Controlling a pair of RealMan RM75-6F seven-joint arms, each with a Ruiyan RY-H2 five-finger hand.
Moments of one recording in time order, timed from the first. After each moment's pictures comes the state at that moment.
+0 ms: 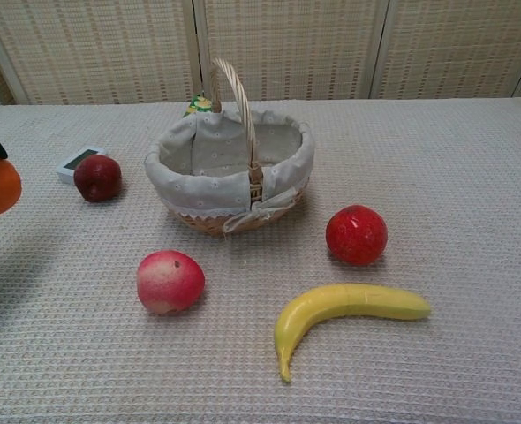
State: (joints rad) left arm -0.27 -1.52 -0.10 -1.51 1.50 1.52 0.56; right arm 0.09 -0.96 -0.02 -1.54 -1.66 1.51 0.26
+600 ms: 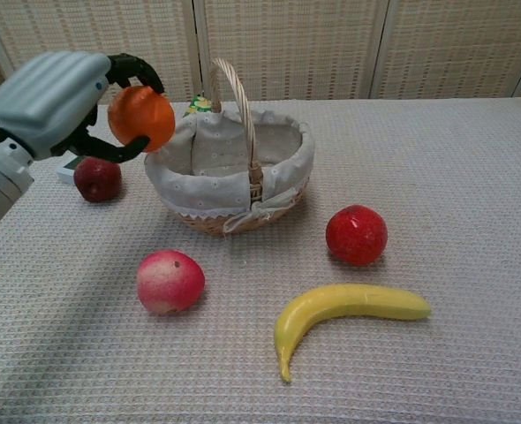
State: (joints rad) left arm -0.56 -1.80 -0.27 -1.33 1.52 1.38 0.49; right arm 0.08 -0.95 -0.02 -1.54 -1.67 1.53 0.27
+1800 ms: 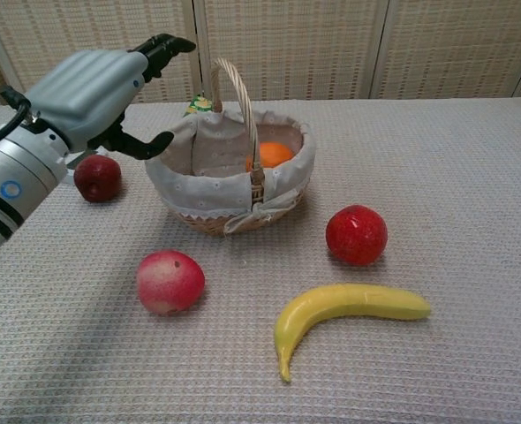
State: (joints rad) left arm -0.62 -1.76 -0.26 -1.42 1.43 1.35 0.60; right arm 0.10 -0.96 -0.02 -1.55 -1.66 1.48 0.24
